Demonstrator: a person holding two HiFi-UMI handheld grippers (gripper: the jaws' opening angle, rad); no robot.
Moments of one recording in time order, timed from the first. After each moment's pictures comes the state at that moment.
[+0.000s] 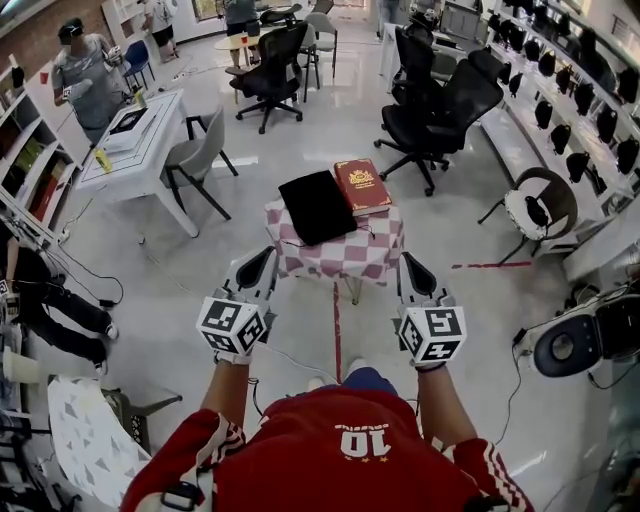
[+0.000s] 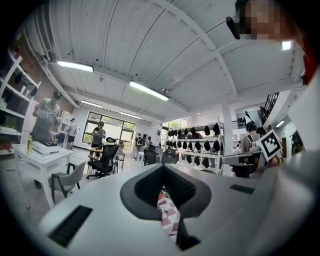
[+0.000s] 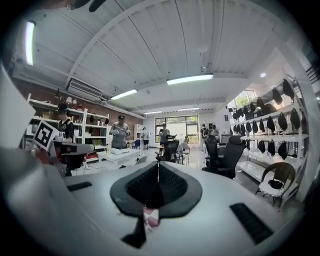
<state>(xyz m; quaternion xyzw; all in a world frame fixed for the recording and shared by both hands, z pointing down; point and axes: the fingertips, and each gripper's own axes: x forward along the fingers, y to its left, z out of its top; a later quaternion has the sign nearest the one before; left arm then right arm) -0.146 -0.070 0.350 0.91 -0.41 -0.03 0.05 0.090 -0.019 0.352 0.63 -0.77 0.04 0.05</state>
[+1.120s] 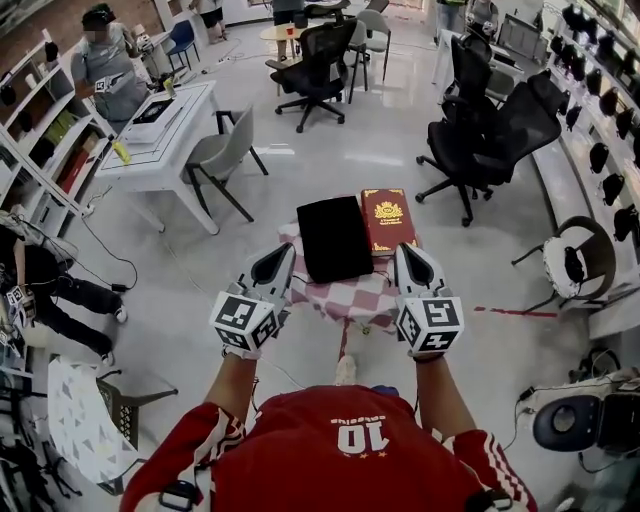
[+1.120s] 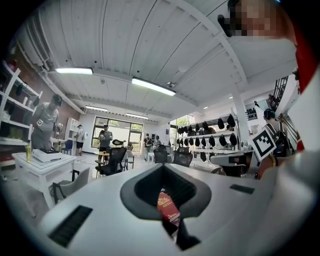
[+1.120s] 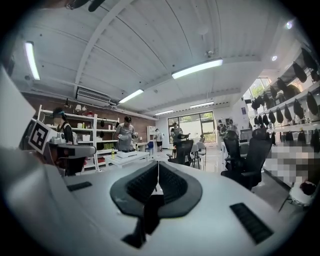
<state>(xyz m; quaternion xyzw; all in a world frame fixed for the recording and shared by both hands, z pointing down) -0.074 -0.237 0.362 0.89 -0.46 -0.01 0.02 0.128 -0.242 0.373 0.55 -0.83 0.05 0.03</state>
